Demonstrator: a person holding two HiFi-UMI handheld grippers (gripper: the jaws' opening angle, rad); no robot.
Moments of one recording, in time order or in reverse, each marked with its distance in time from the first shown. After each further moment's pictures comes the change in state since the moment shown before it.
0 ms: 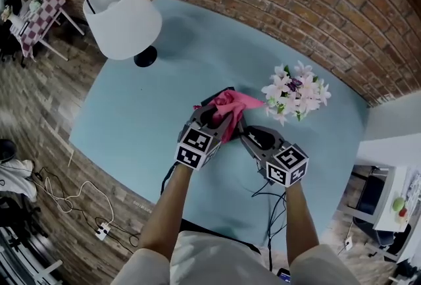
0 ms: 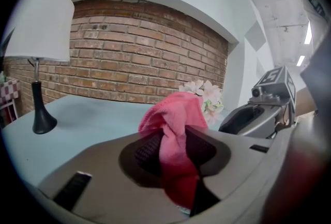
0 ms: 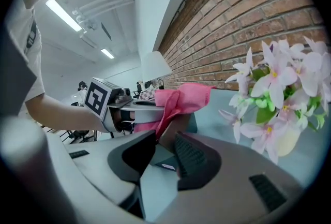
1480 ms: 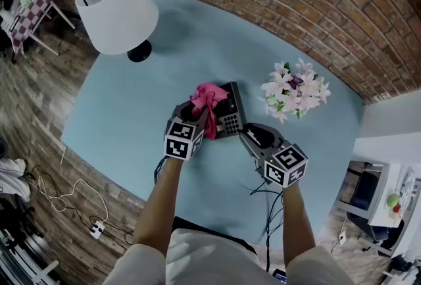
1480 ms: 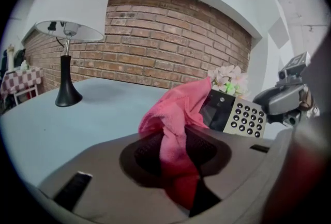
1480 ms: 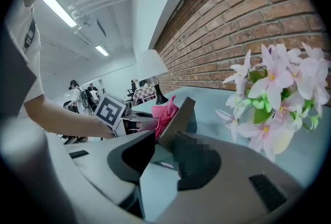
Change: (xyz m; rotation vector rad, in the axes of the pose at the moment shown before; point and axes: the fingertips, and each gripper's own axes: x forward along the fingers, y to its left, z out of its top) left arm -0.007 0.069 -0.063 -0.120 0.086 0.170; right arm 0.004 -0.004 0.000 0.012 0.019 -0.070
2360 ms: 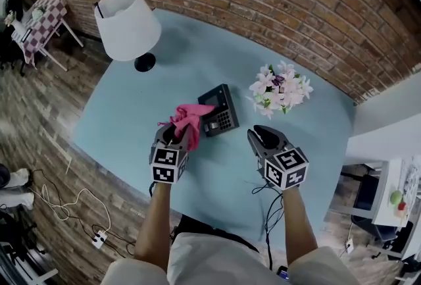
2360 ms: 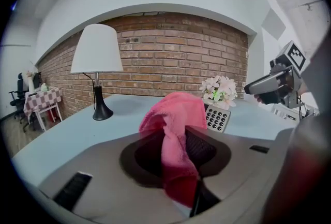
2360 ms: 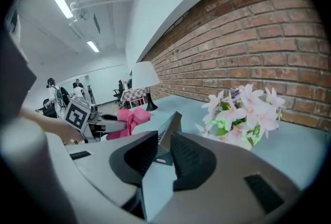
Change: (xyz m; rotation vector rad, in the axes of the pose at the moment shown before) left arm -0.114 -0.020 0.009 0.072 -0.052 0.162; right arm -0.074 0.007 0.027 -0.036 -0.042 -0.184
